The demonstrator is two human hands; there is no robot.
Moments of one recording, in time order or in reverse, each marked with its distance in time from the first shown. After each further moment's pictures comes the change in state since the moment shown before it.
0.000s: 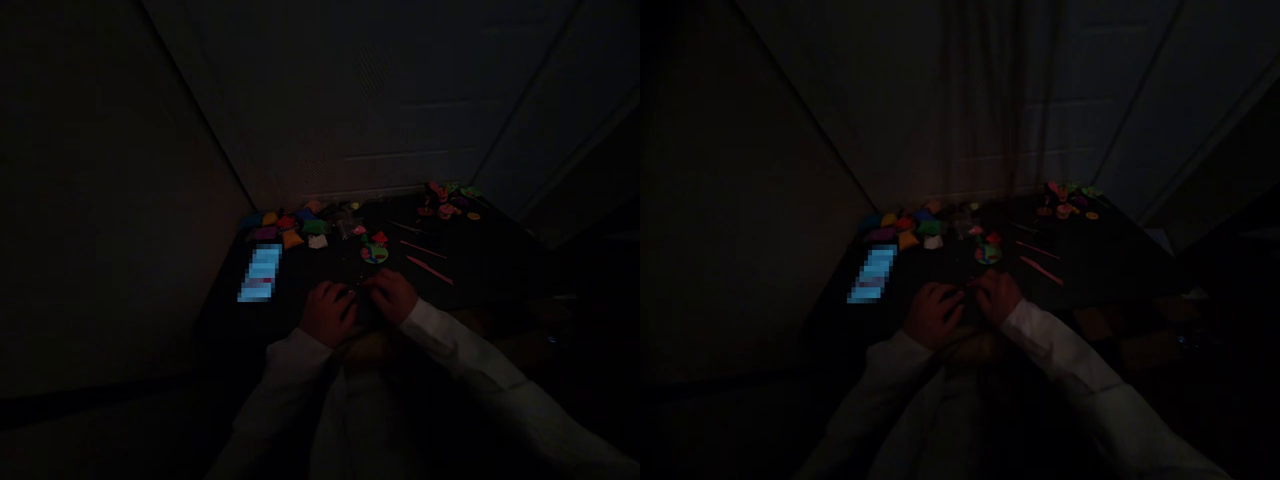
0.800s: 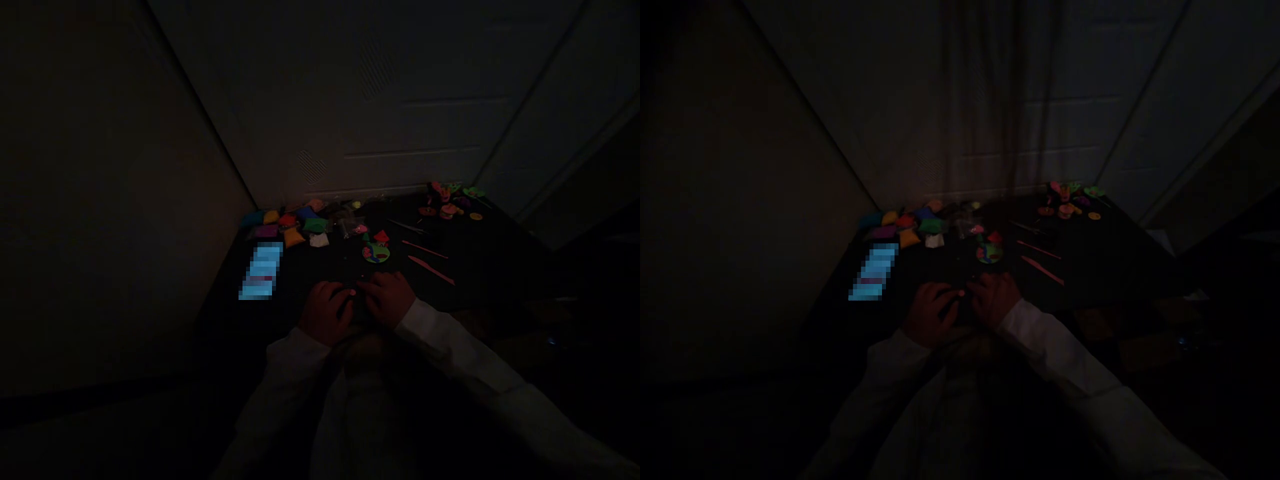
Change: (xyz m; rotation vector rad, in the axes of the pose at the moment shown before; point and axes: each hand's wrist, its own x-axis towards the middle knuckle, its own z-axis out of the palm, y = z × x) left_hand -0.001 -0.007 0.005 -0.085 0.100 -0.015; right_hand 0.004 -0.021 -0.008 -0.316 -0.262 0.016
